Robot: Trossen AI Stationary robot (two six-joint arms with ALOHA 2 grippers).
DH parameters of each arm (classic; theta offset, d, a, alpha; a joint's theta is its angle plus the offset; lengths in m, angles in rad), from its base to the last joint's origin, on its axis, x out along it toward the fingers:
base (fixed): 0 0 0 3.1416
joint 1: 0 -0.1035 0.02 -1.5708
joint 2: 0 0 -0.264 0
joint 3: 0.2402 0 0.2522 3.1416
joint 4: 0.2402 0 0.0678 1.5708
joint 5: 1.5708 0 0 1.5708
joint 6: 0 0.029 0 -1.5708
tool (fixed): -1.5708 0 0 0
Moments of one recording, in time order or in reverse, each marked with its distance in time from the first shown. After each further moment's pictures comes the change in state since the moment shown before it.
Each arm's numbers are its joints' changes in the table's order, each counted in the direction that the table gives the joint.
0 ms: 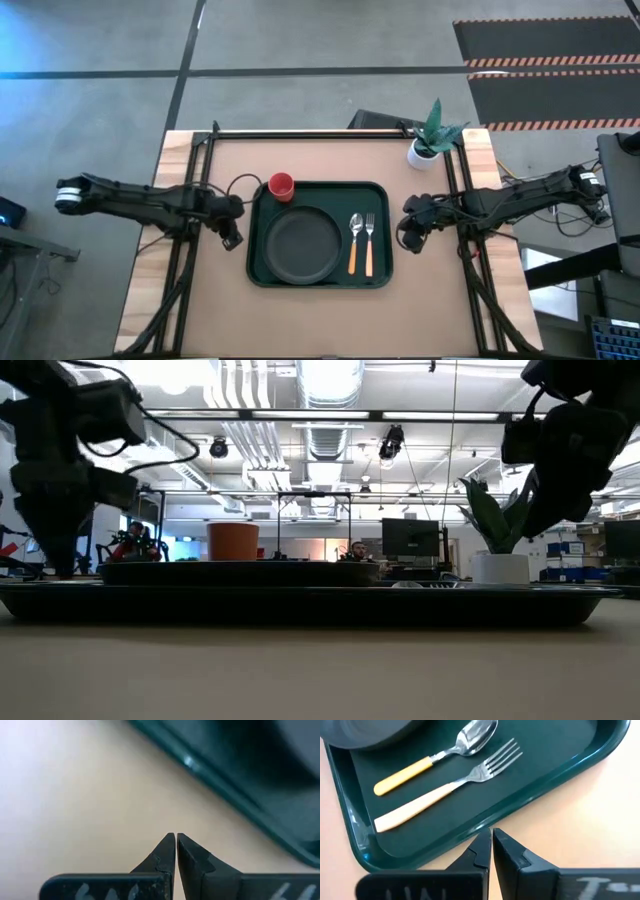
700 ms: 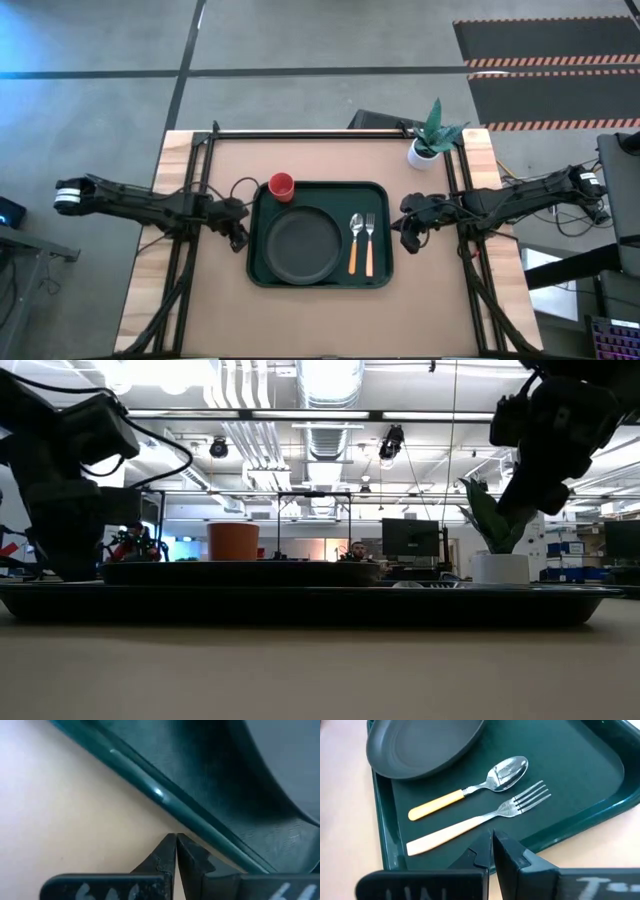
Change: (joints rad) left arm 0.000 -0.032 -0.195 -0.401 -0.042 -0.052; right arm 0.000 0.001 -0.006 -0.170 0.014 -0.067
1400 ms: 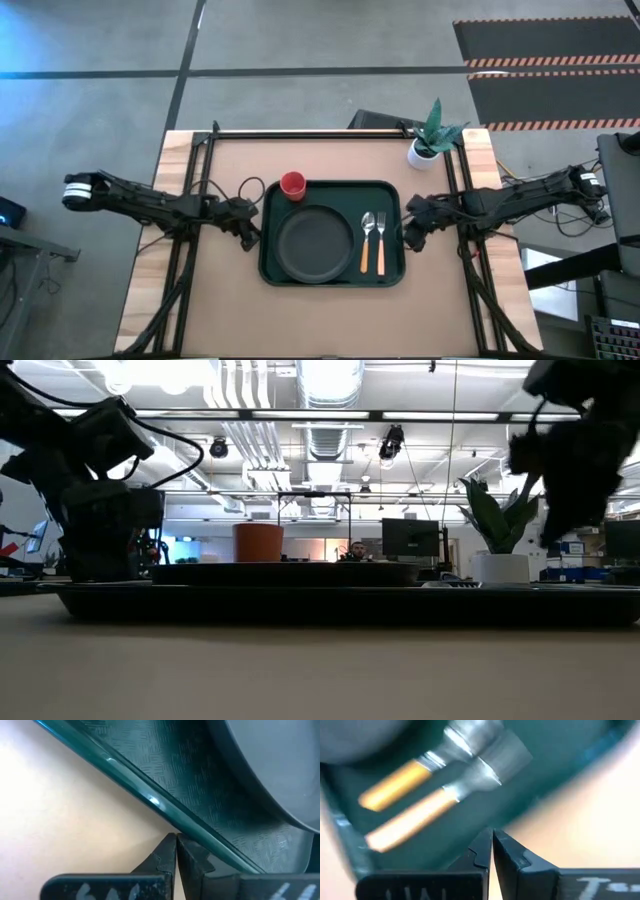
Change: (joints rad) left arm 0.000 -0.143 -0.031 -0.344 -0.002 -0.004; right arm 0.007 0.001 0.006 0.242 0.000 0.145
